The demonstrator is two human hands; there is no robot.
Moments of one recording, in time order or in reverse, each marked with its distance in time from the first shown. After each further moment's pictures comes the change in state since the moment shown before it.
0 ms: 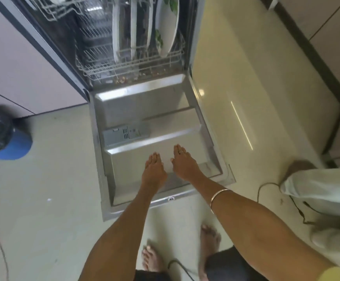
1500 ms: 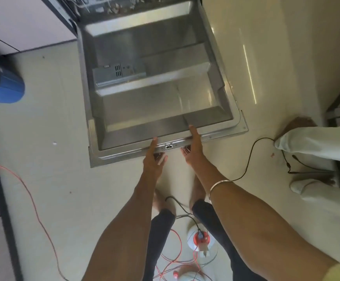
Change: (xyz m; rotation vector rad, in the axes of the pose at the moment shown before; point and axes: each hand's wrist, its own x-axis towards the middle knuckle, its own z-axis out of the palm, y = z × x) left_hand -0.126 0.010 0.023 -1.843 0.042 -0.901; right_hand -0.094 0.000 0.041 1.825 0.150 0.977
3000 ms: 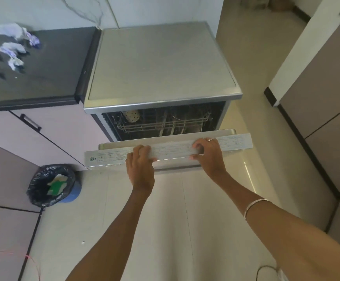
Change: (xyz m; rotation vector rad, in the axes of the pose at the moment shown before) left_hand -0.262 0.379 0.223 1.110 0.516 1.650; right_hand -0.293 -0.346 0.242 -1.106 -0.176 -1.679
